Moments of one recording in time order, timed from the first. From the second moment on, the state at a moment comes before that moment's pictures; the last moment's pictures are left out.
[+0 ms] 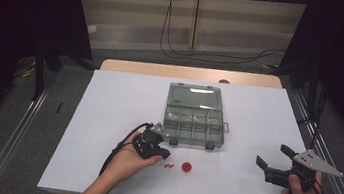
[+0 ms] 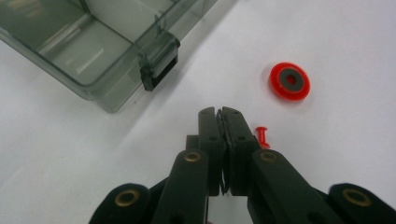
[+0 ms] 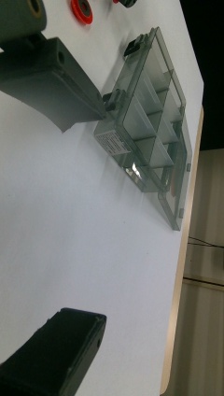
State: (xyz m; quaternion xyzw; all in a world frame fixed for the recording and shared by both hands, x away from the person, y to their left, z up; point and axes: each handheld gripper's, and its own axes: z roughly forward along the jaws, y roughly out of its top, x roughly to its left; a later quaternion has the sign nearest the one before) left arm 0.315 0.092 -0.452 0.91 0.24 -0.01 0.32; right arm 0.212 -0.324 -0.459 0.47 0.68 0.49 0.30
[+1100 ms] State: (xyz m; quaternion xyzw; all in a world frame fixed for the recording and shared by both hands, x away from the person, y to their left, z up) left arm 0.345 0.068 -0.417 0.91 0.24 -0.01 0.35; right arm 0.213 -0.323 -0.461 0.46 0.68 0.49 0.29
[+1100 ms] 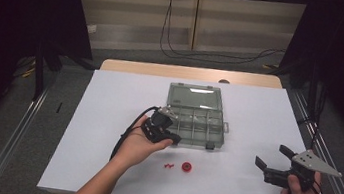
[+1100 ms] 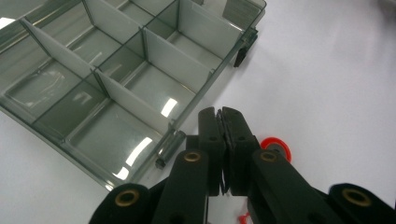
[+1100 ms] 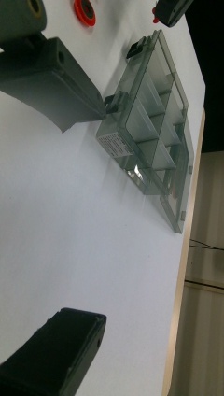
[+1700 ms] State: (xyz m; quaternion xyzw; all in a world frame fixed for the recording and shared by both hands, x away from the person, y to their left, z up) left arm 0.368 0.052 -0.413 0.90 0.25 0.00 0.36; right arm 0.213 -0.323 -0.462 0.46 0.68 0.48 0.29
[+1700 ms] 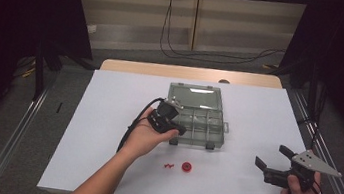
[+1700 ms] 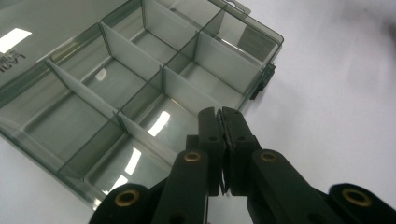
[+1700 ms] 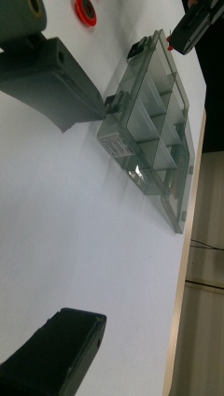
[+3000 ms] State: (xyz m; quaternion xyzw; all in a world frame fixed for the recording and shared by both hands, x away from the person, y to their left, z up) left arm 0.407 0.015 -0.420 0.90 0.25 0.01 0.35; right arm 0.212 -0.325 -0.462 0.46 0.68 0.49 0.29
